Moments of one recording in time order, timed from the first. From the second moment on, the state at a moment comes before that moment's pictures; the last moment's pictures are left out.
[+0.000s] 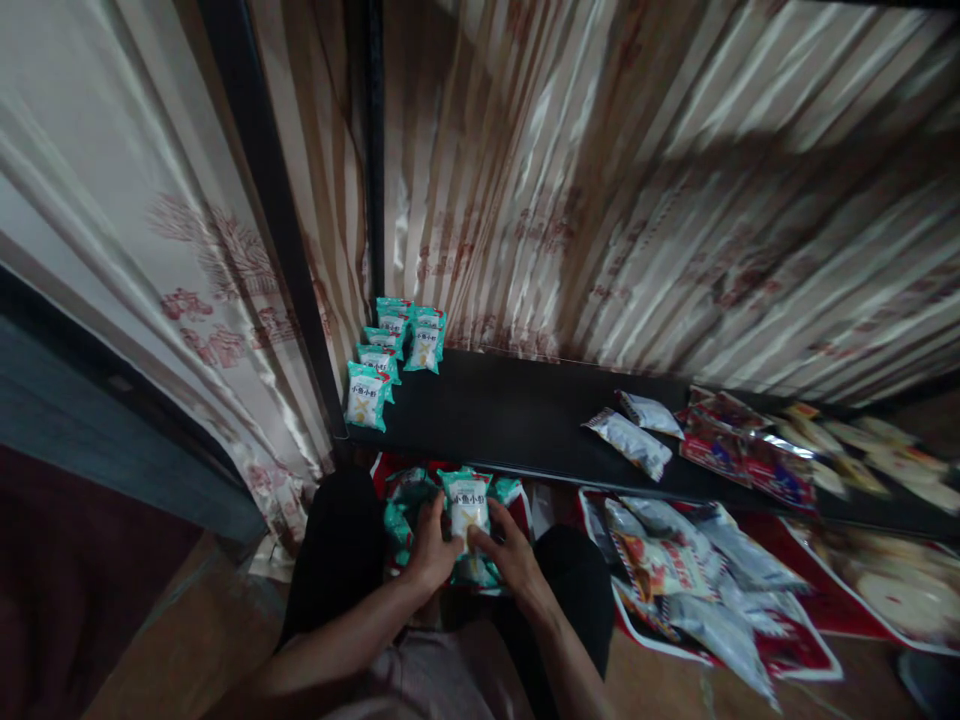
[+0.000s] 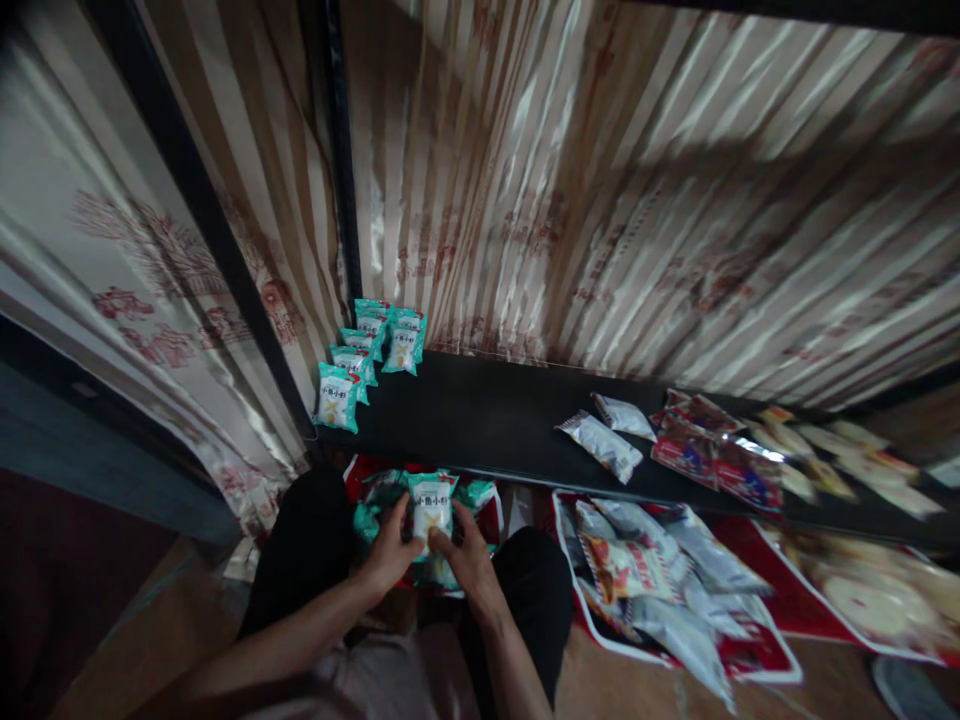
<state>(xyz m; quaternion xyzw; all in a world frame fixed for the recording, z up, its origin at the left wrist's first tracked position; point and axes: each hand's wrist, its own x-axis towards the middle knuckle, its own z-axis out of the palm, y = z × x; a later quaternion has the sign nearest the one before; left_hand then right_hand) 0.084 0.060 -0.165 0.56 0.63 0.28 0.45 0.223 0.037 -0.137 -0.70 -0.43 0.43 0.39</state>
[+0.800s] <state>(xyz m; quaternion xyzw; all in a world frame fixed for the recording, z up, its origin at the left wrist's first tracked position) 0.067 0.212 -0.110 0.58 0.62 0.41 0.32 0.193 0.215 -0.114 -0.61 -0.52 0.36 0.48</state>
